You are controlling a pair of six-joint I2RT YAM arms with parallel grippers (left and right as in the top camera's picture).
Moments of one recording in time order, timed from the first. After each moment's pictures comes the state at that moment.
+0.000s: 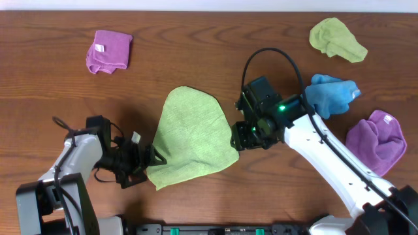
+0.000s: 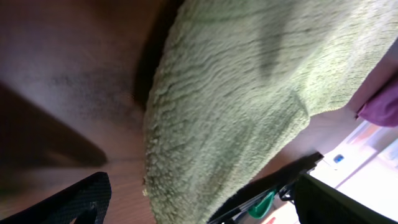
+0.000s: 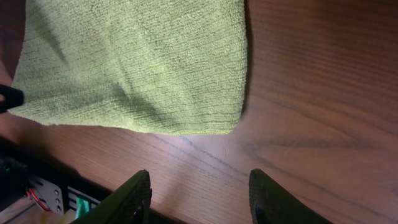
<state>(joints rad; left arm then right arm) 0.19 1.53 0.64 -0.92 0.68 -0.14 0.52 1.53 1.17 -1.03 -0.27 0.36</state>
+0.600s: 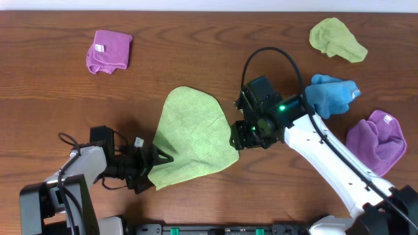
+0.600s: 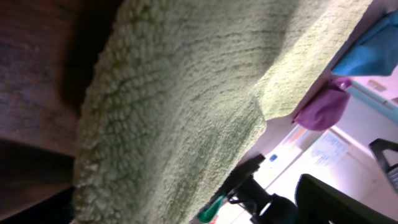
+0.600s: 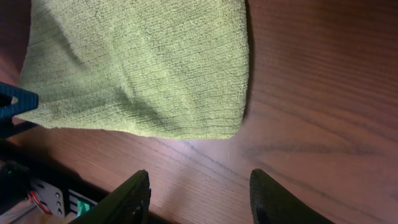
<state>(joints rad) 0.19 1.51 0.51 -0.73 0.89 -0.33 0.52 1.53 1.17 -1.02 -0.27 0.36</state>
